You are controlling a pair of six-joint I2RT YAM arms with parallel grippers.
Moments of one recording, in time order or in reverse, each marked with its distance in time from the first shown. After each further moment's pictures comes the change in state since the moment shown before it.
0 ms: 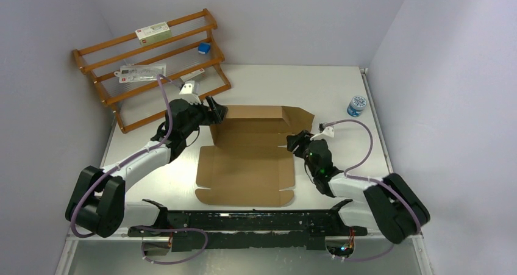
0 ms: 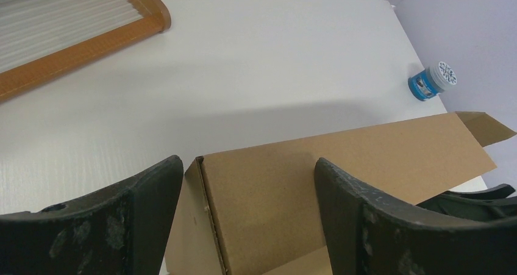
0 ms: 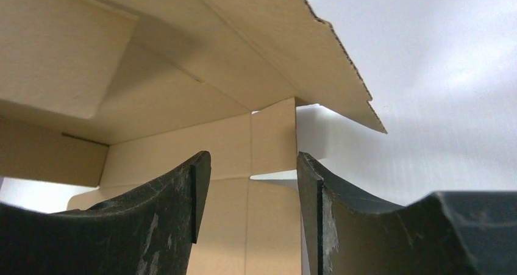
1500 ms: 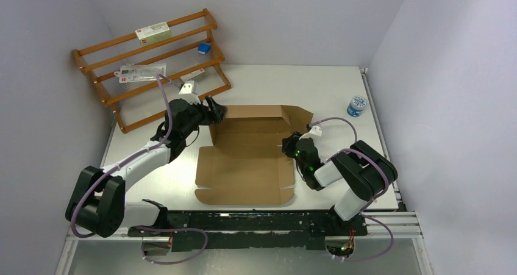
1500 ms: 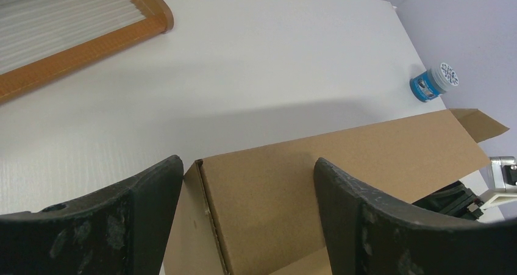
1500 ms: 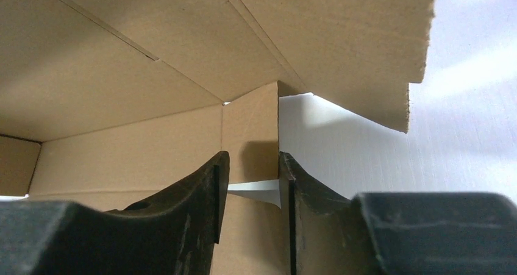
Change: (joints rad) left arm 0.000 0.000 0.000 0.000 0.001 0.000; right arm 0.052 0.448 0.062 0.308 0.059 -0.038
